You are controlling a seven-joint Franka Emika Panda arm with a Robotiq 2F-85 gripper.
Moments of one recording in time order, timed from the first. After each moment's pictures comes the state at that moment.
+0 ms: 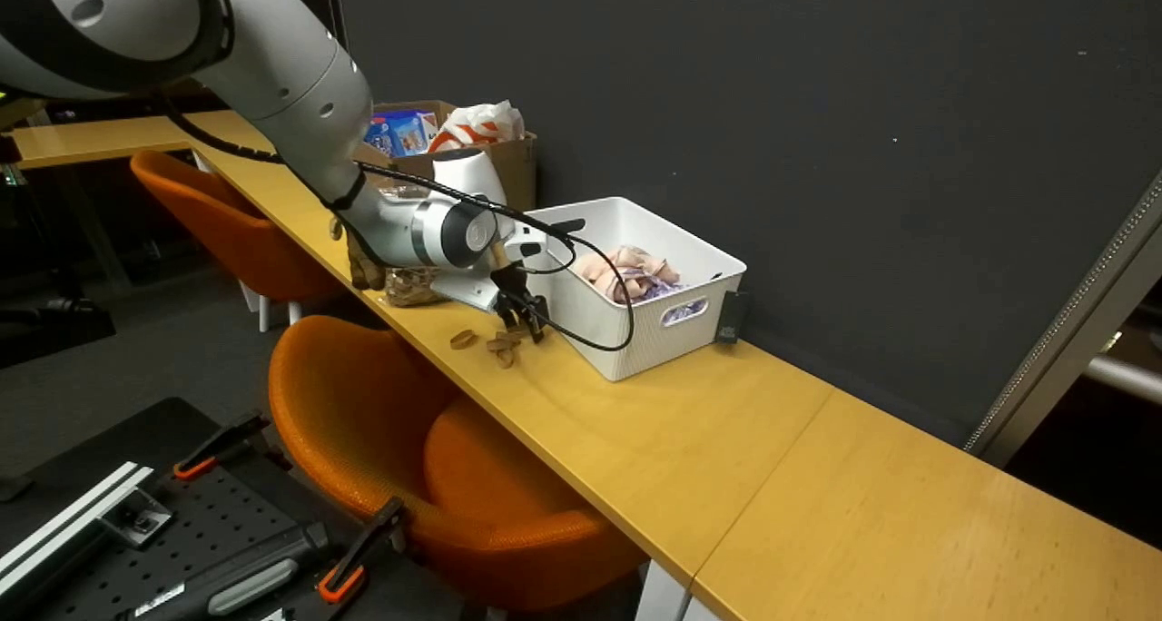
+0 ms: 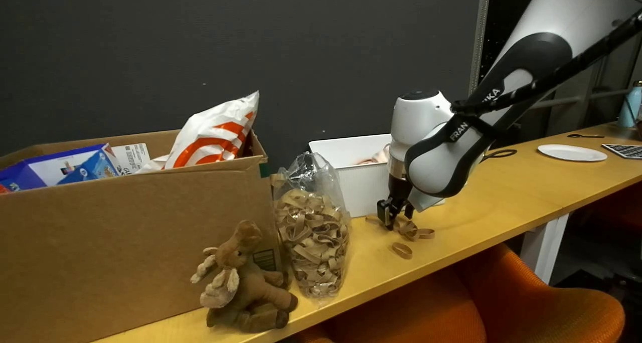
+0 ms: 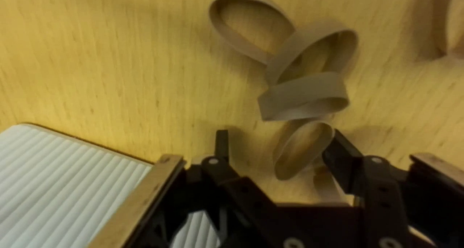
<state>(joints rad) 0.18 0.92 -0.20 -1.59 -0.13 2.73 0.28</state>
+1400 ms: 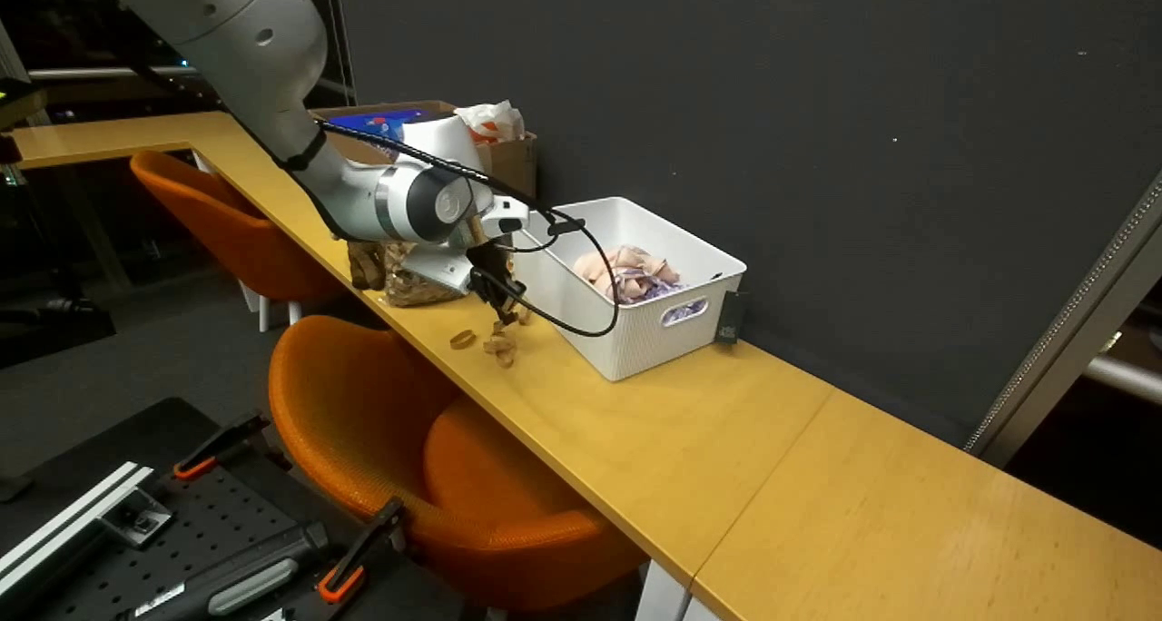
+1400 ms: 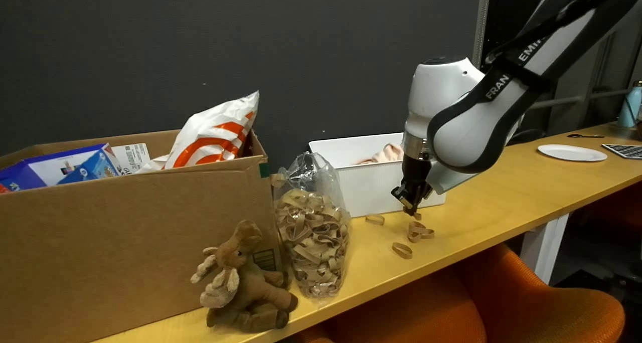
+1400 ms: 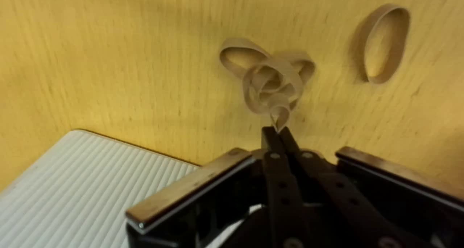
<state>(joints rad) 0.22 0.70 -0.21 -1.84 -0.13 2.77 0.29</state>
